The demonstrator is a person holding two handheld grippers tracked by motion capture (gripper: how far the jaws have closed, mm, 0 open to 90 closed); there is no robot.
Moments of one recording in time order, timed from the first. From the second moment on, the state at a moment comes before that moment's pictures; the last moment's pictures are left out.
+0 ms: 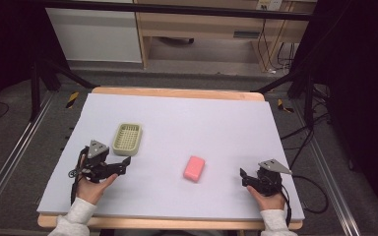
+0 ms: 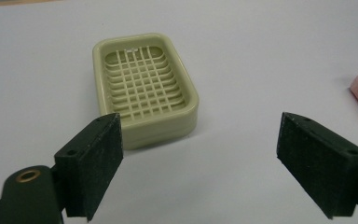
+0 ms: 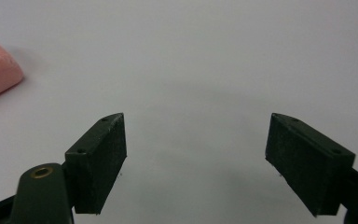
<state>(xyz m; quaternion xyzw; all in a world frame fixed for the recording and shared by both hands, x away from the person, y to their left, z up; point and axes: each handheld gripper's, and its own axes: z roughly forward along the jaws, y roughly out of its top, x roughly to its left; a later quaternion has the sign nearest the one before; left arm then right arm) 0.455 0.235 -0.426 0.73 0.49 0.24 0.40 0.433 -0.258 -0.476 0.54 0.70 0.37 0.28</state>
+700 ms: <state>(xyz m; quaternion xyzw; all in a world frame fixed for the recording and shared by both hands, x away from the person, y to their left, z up) 0.464 0.189 -0.407 0.75 0.45 0.24 0.42 0.430 -0.259 -0.476 0.54 0.70 0.37 0.29</state>
